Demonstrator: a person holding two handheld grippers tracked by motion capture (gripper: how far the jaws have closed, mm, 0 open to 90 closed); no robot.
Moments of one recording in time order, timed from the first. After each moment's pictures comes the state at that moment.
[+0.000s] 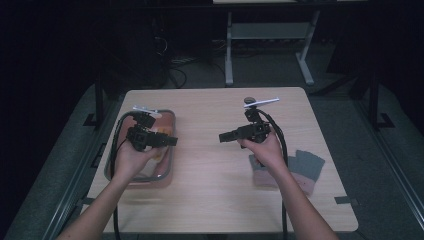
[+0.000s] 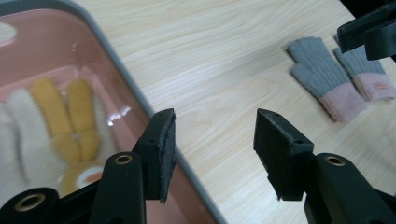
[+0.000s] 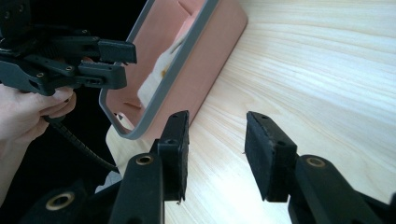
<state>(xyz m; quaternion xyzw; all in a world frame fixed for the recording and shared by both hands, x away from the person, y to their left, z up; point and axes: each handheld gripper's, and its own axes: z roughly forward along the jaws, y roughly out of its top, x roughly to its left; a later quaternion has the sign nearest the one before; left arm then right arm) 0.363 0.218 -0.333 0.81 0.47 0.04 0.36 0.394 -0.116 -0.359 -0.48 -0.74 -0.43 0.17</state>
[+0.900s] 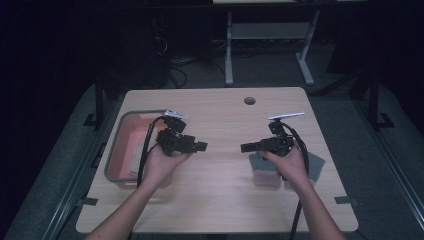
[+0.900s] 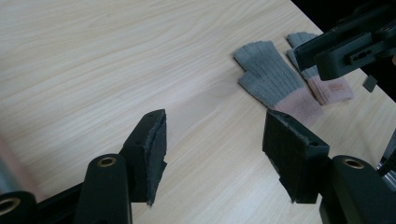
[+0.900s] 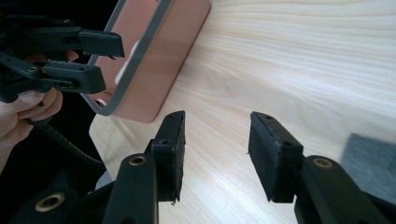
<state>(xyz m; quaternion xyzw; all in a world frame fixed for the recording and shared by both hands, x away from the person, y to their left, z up) 0.354 0.146 -0.342 0.82 0.42 0.02 0.38 0.366 -0.173 -0.381 -0.51 -0.73 -0.43 0.15</state>
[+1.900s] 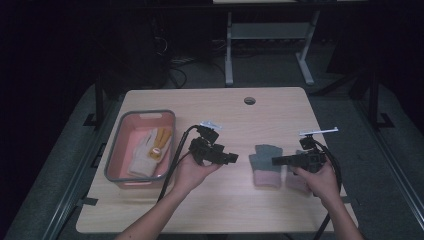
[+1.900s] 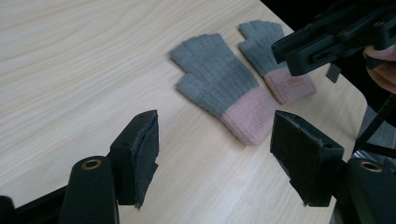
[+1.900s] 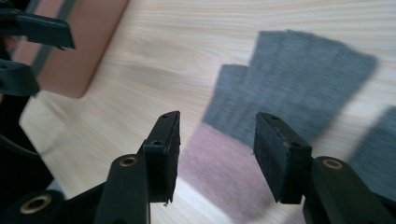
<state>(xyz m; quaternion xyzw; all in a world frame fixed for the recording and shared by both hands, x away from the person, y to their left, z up) 0.343 0.071 -0.367 0.84 0.37 -0.02 0.40 0.331 -0.251 -0.408 -0.56 -0.73 -0.39 0.08</state>
